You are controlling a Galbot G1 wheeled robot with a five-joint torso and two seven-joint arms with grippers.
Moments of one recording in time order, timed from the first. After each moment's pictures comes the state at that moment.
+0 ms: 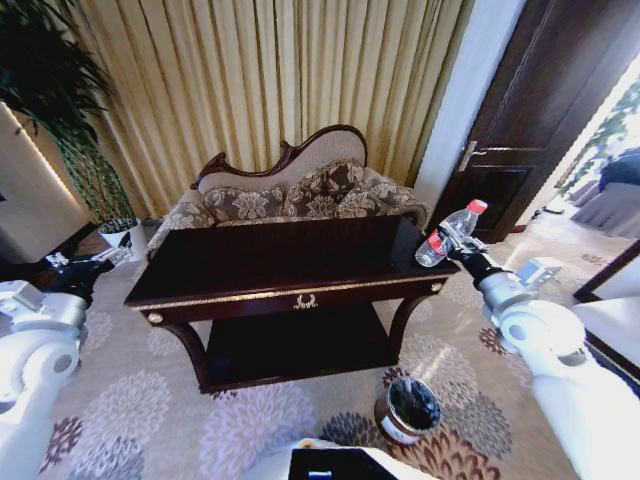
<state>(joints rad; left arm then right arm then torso) 1.48 -0.86 -1.09 -2.18 -0.83 0.29 -0.21 -1.30 0.84 0.81 2.12 0.90 -0.30 0.12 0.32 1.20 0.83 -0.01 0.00</state>
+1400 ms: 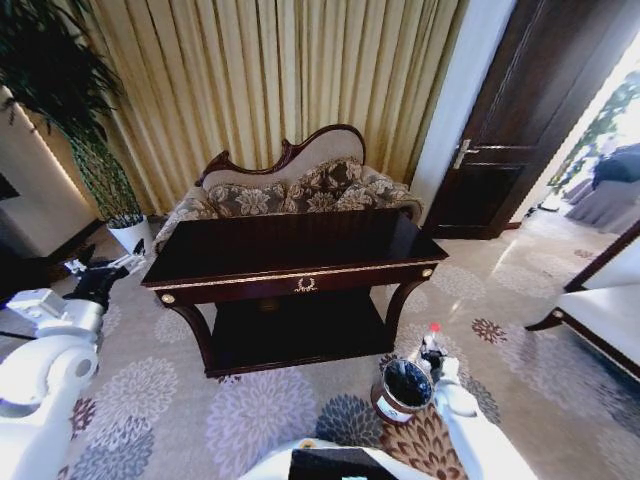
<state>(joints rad) 1.47 -0.89 -1.04 -2.18 -0.78 0.27 -0.21 -1.19 1.18 0.53 1.02 0.29 0.14 0.12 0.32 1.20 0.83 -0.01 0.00</state>
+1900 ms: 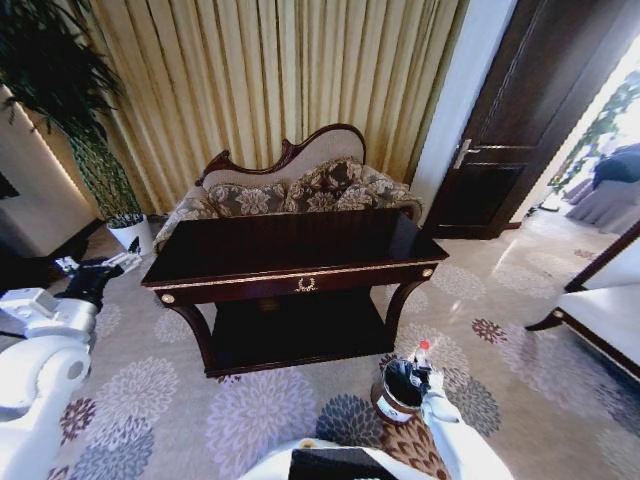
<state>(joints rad) 1.50 -0.87 -1.06 -2.21 -0.78 0.27 -0.22 -1.11 1.23 0.49 0.83 0.28 0.21 0.12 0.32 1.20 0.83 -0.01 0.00</state>
